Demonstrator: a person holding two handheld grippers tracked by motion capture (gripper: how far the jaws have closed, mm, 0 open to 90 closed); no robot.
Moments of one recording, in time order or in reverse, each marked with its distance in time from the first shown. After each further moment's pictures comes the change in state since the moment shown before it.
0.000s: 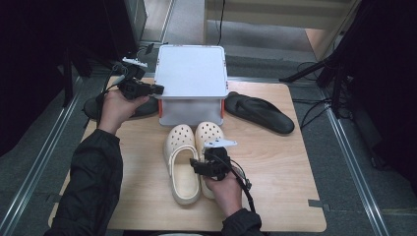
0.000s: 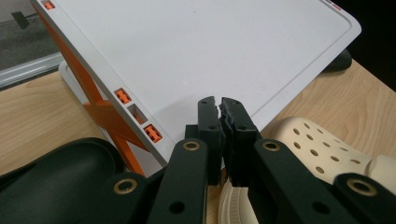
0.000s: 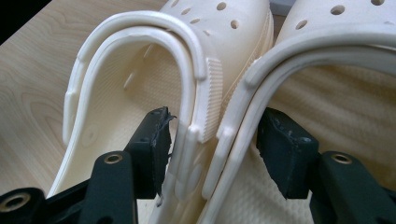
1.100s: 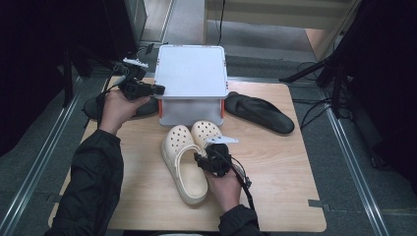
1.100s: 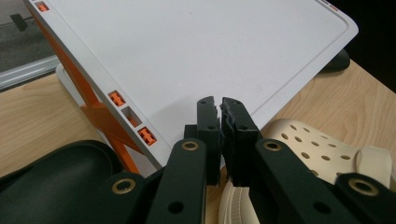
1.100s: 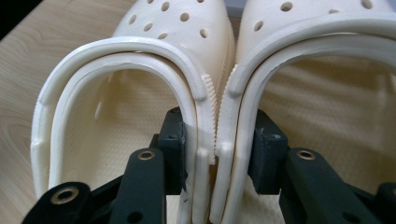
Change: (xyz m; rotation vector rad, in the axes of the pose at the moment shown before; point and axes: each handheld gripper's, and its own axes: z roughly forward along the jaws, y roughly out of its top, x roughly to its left) left arm -0.002 0.000 0.001 -0.004 -0.005 0.006; right arm -0.006 0.005 0.004 -0.013 -0.059 0.065
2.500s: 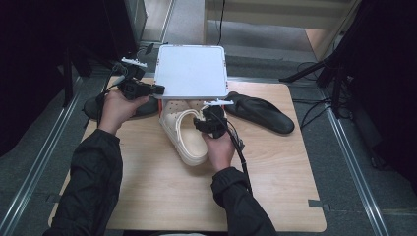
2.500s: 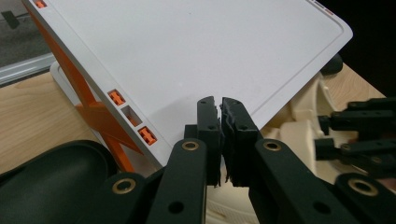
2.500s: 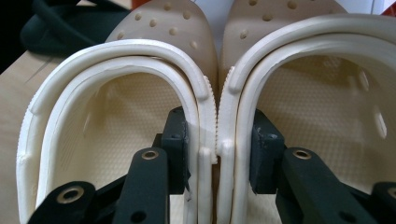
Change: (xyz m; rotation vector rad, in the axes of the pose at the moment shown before) left arm 0.004 -0.001 0.000 -0.009 -0.027 -0.025; right arm -0.027 0.094 0.041 -0.068 -0.055 0.002
